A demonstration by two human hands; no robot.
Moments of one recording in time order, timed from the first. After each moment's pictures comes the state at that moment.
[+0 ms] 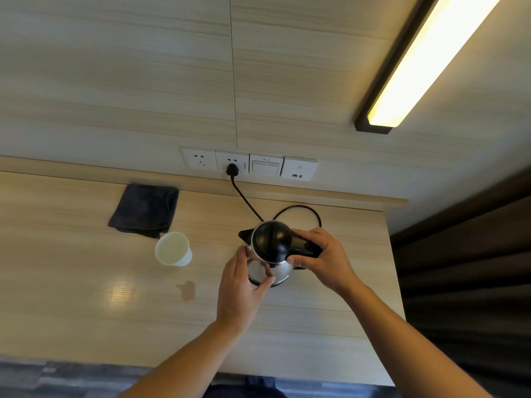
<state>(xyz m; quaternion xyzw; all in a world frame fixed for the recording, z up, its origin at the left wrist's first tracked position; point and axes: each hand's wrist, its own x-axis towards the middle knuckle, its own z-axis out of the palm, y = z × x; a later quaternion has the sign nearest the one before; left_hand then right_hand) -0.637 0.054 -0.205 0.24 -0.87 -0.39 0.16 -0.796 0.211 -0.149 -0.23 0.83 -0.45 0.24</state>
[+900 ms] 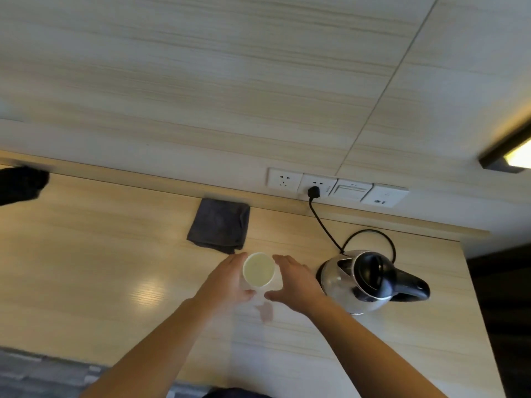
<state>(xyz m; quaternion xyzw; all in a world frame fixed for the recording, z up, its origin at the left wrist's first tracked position) -0.573 -0.189 -0.208 0.21 -0.90 -0.36 -0.08 -0.693 -0.024 -0.179 -0.35 0.88 -0.11 0.31</state>
